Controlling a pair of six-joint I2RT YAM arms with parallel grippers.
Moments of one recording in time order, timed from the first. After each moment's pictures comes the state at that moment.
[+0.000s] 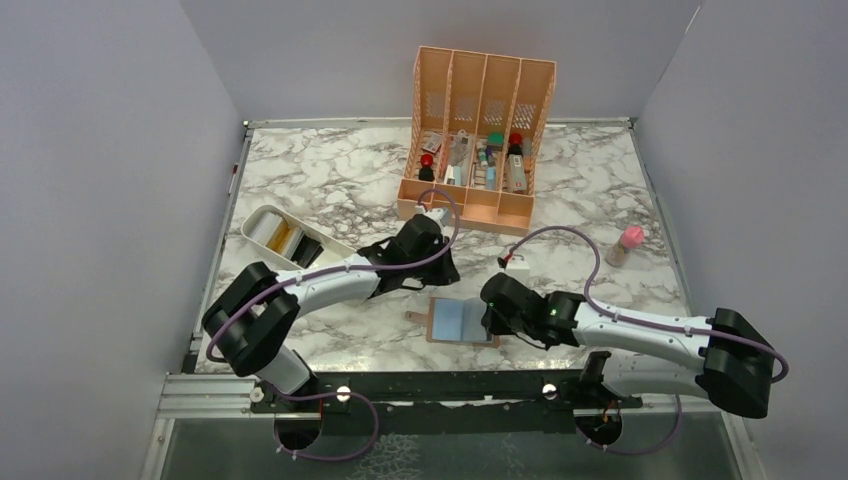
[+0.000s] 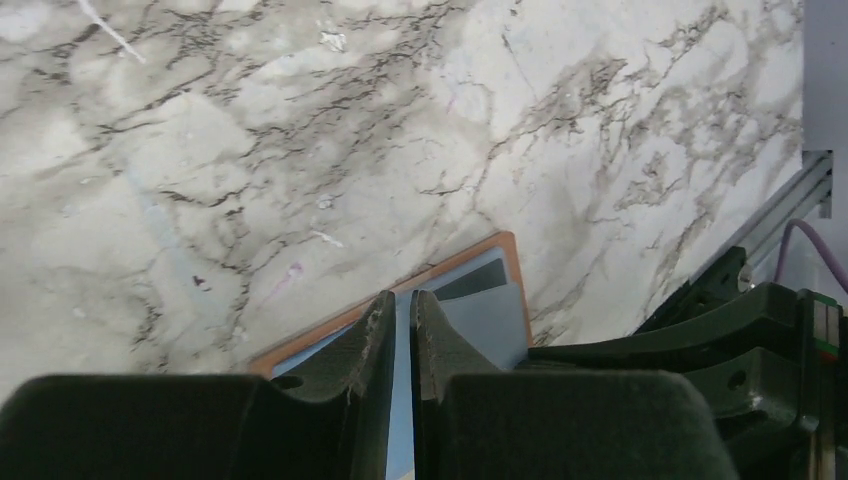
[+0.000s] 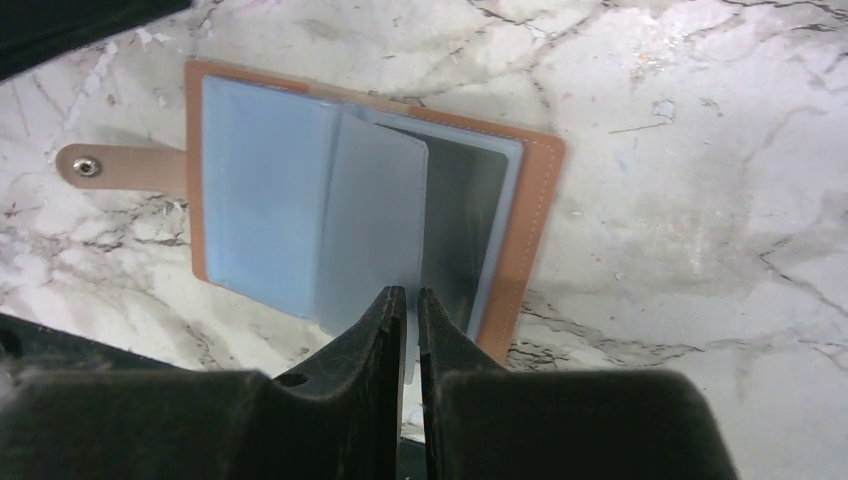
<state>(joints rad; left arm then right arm) -0.84 1.54 0.84 0.02 0.15 -0.71 1.06 1.12 0.56 -0.42 0.31 0.94</state>
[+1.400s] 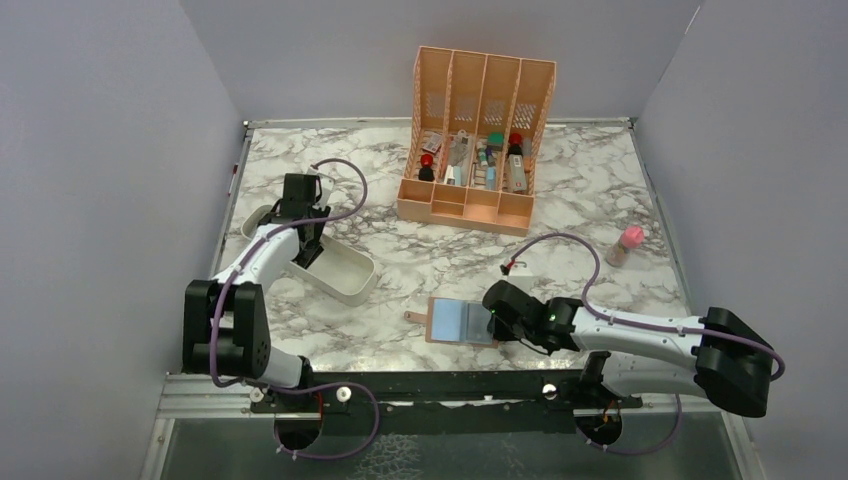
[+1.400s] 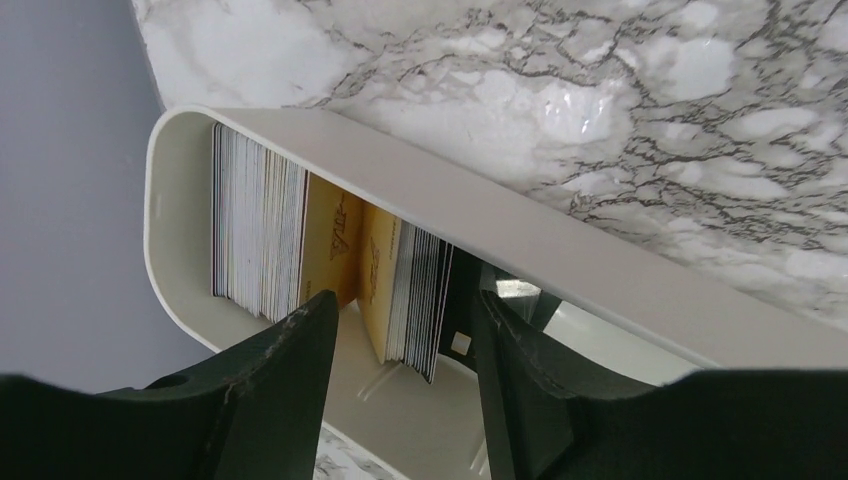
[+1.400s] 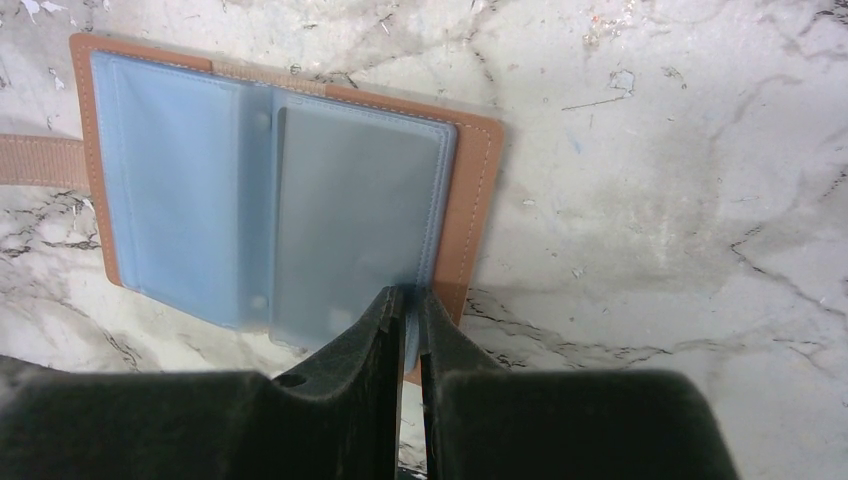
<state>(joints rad) -0.08 1.43 0.91 -0.36 -0.27 0.33 1.06 1.13 0.49 -0.38 0.33 0.94</state>
